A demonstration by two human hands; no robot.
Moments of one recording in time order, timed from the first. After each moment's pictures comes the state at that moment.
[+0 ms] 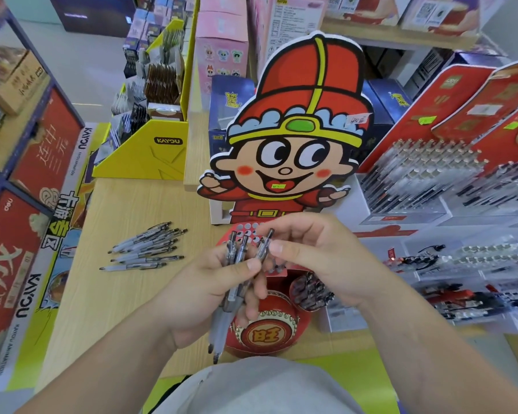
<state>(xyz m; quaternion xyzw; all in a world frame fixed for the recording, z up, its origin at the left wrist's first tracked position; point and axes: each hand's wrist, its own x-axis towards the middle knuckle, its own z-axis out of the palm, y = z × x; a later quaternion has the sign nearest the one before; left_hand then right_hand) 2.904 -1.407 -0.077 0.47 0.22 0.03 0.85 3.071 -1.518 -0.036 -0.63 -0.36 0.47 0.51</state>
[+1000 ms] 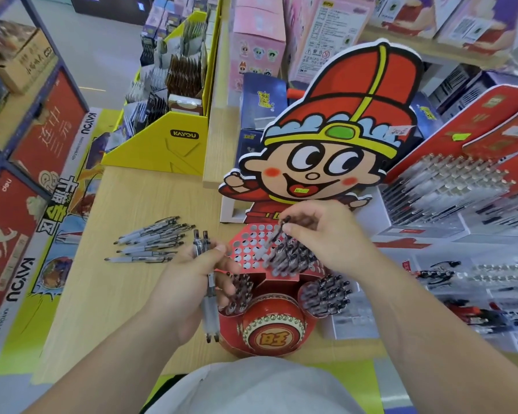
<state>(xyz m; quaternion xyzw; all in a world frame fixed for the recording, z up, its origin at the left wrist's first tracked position) 2.886 -1.385 -0.111 0.38 0.43 0.16 0.80 3.097 -1.477 -0.068 -0.80 -0.45 0.25 0.31</state>
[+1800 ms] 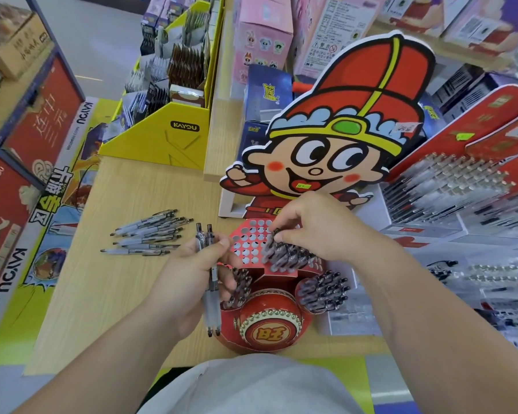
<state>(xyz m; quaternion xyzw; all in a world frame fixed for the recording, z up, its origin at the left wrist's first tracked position) 2.886 -1.389 -0.110 0.37 0.41 0.17 0.82 3.095 -1.456 -0.048 -0.79 -0.55 0.26 0.10</state>
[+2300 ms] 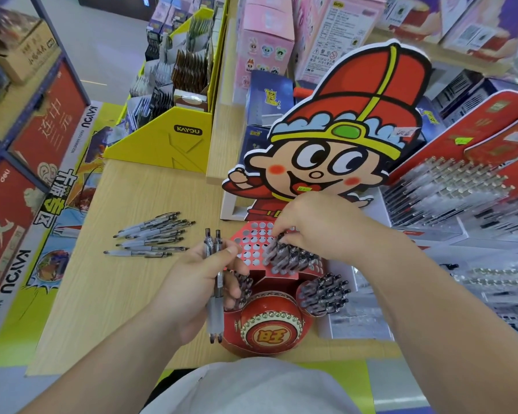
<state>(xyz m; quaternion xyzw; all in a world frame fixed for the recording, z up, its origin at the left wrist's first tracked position) 2.885 -1.395 -0.104 0.39 0.39 0.15 0.82 3.096 -1.450 -0.036 -0.71 -0.68 0.15 -0.07</state>
